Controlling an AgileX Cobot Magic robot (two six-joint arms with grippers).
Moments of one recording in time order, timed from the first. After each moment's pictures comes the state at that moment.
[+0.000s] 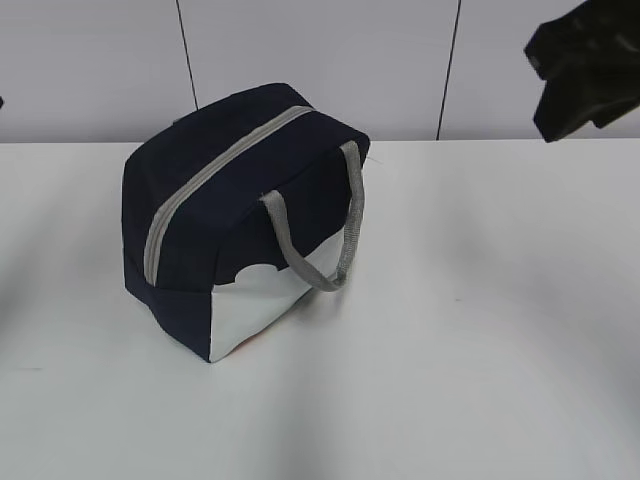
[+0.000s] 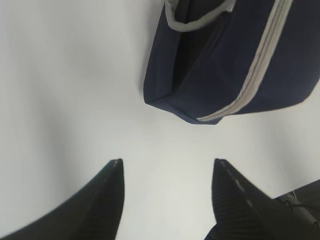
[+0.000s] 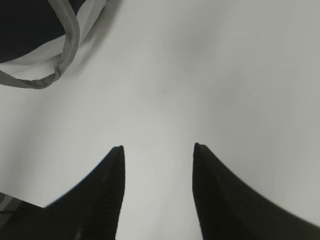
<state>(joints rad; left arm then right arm) -0.26 1.36 -1.45 -0.12 1.25 0.07 0.35 1.42 -1.47 -0.05 1.24 0.04</state>
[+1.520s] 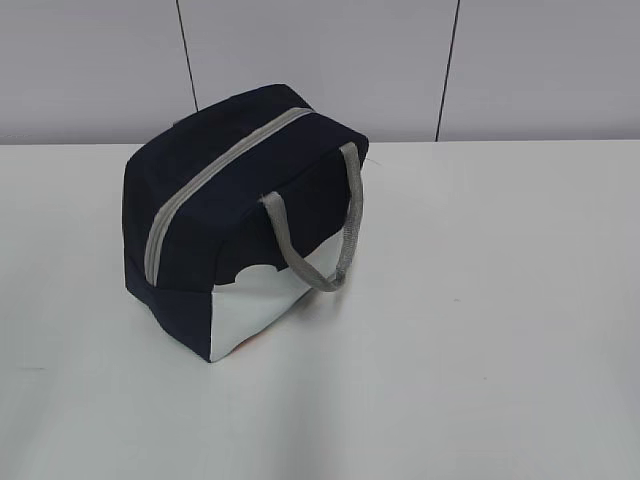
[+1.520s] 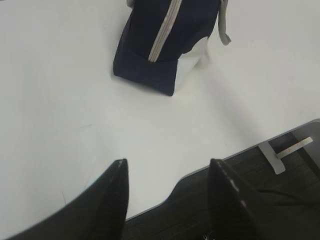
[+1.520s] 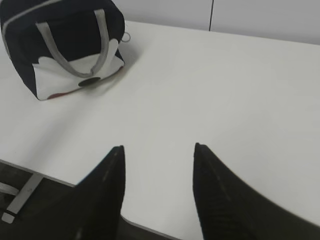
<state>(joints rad) -0.26 0.27 -0.83 -0.21 1.27 0.05 0.35 -0.02 -0.76 -0.06 1.28 0.04</state>
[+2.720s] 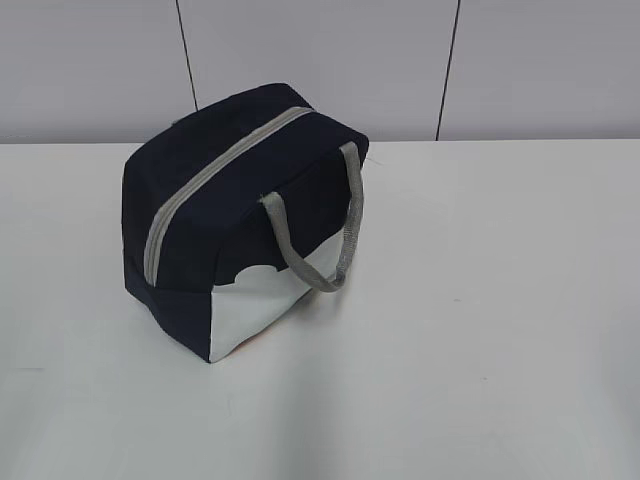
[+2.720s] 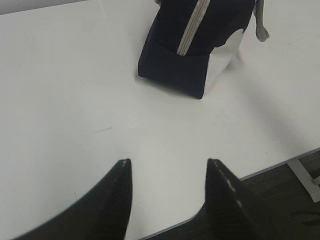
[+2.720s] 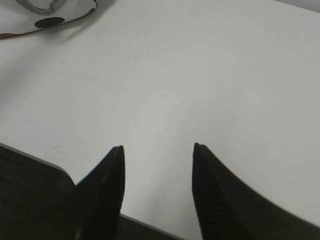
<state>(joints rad) -0.26 0.01 -0.53 -0.13 1.11 0.05 0.35 -0.02 -0.50 -0.14 1.15 -0.03</state>
